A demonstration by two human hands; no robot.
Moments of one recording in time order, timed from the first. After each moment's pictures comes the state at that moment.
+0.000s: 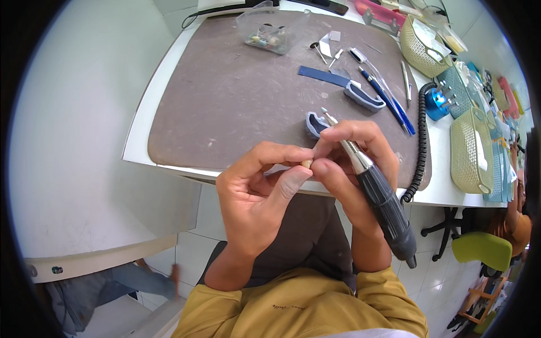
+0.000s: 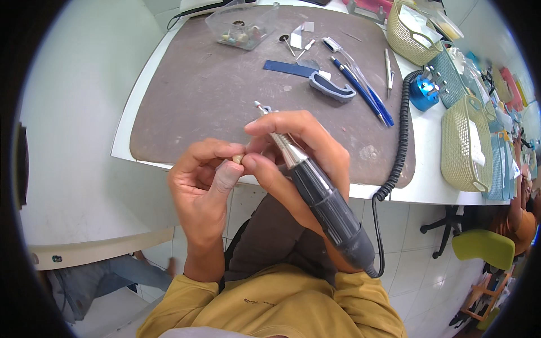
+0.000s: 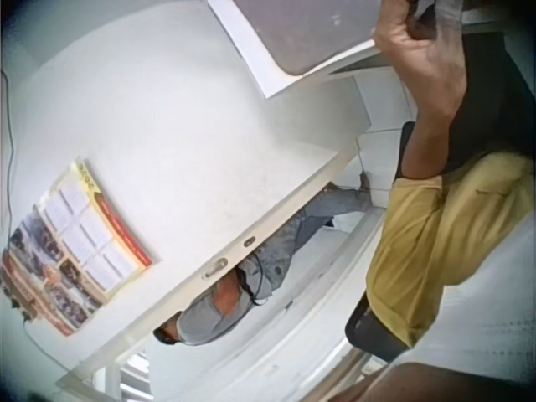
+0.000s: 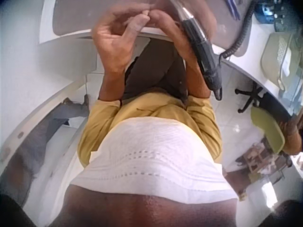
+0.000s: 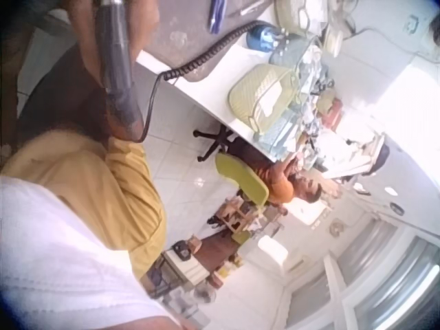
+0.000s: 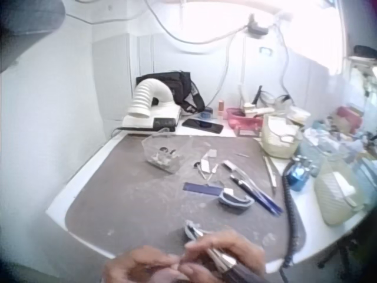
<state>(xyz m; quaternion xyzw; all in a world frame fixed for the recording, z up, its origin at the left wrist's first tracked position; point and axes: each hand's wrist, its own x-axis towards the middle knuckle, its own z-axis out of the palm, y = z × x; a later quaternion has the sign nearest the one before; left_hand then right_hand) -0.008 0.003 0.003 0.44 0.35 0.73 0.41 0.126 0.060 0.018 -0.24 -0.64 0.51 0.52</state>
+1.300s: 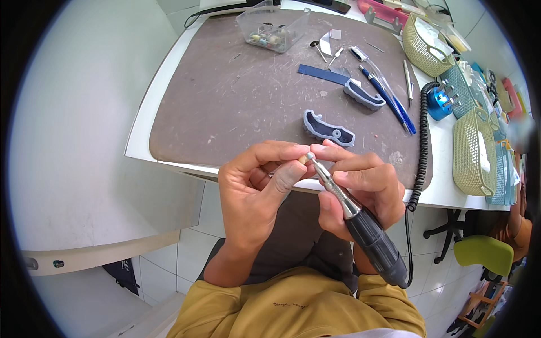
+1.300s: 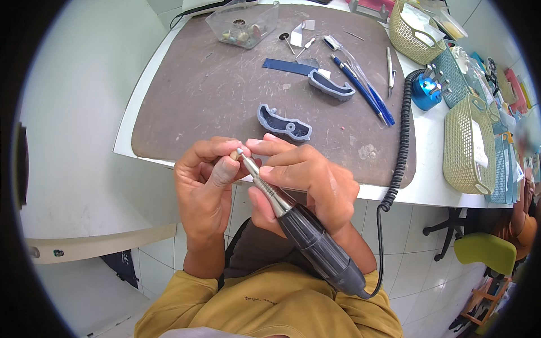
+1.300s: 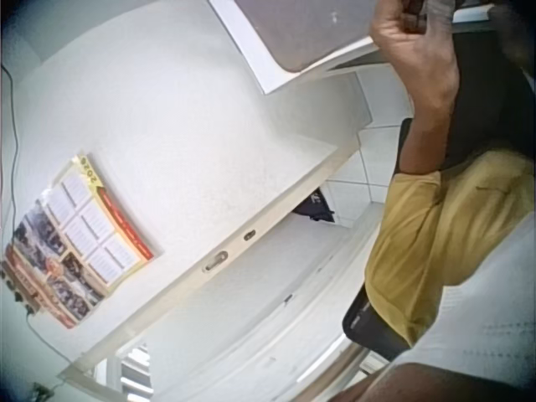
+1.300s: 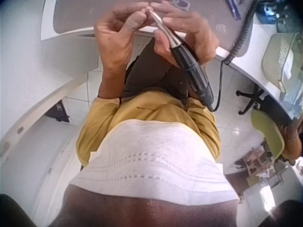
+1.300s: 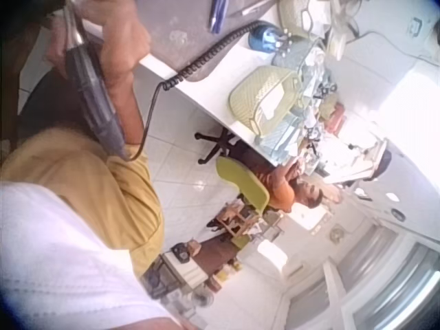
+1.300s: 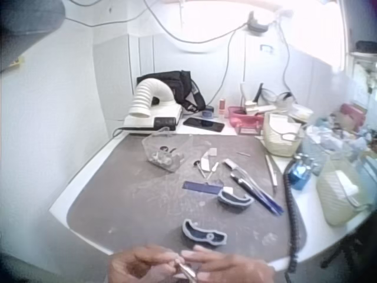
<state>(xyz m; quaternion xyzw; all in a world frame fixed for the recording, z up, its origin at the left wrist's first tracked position) -0.003 0.003 0.001 0.37 0.32 0.74 0.47 0.130 0.056 0.002 -0.13 -0.70 0.29 0.63</state>
